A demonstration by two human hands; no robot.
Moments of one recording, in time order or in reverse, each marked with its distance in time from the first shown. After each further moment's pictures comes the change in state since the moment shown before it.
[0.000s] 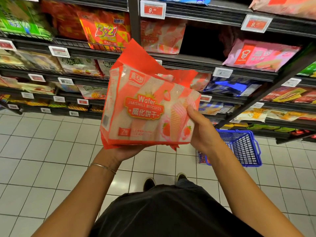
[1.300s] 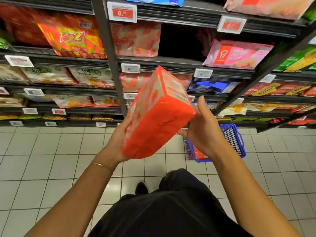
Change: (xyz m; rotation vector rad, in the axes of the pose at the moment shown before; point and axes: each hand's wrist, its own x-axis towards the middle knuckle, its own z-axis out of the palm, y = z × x) left_hand 0.078 0.024 0.037 0.090 0.026 0.057; right_hand 0.008 -0.048 -0.032 -0.161 0.069 -0.036
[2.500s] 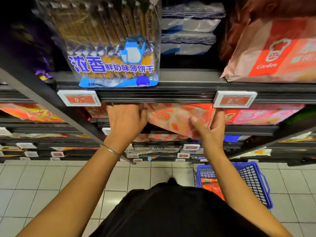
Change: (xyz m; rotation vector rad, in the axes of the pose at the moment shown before) left_hand 0.212 0.195 0.173 2.060 0.808 0.890; right_hand 0.251 -0.091 -0.135 -0.218 0.484 -0.456
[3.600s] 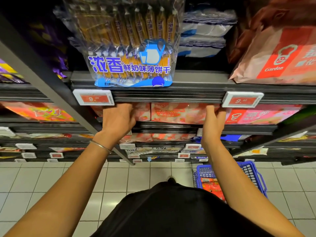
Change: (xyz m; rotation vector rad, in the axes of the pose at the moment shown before) left_hand 0.004 -0.067 0.014 -0.180 -0.014 0.082; right_hand 0.016 -0.024 0.044 0.050 0.352 0.271
